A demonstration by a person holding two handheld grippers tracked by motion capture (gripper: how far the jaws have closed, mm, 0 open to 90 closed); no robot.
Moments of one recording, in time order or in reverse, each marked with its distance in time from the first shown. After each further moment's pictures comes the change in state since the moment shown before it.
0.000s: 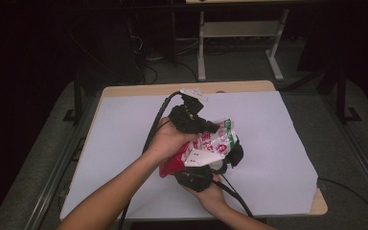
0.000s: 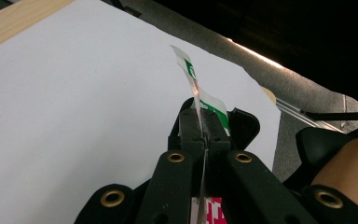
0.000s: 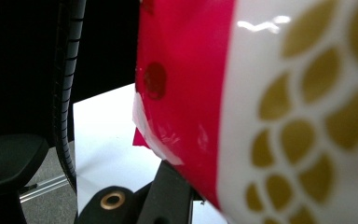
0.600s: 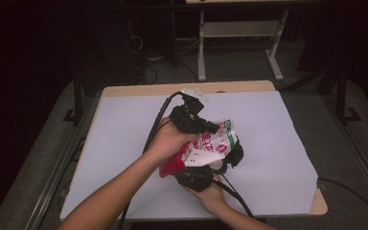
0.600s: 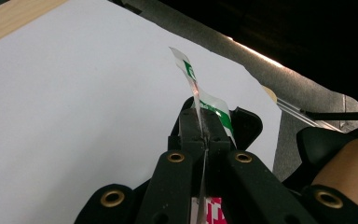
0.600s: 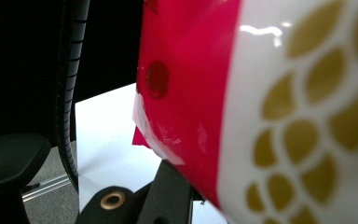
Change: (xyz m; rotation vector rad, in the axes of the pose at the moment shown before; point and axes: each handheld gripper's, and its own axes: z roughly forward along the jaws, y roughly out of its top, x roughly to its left) left arm 0.002 0.000 0.003 0.011 0.002 0.000; right arm -0.001 0.000 0.000 -0.001 0.009 0.000
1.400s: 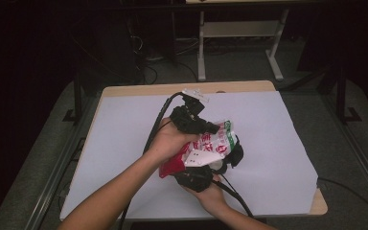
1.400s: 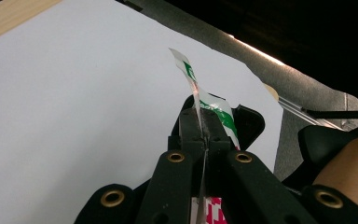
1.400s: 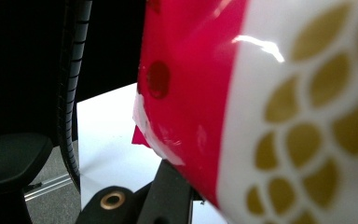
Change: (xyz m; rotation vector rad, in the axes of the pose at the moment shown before) left arm 0.000 -0.001 0.002 0.005 0.002 -0.005; right arm 0.000 0.000 0.001 0.002 0.004 0.000
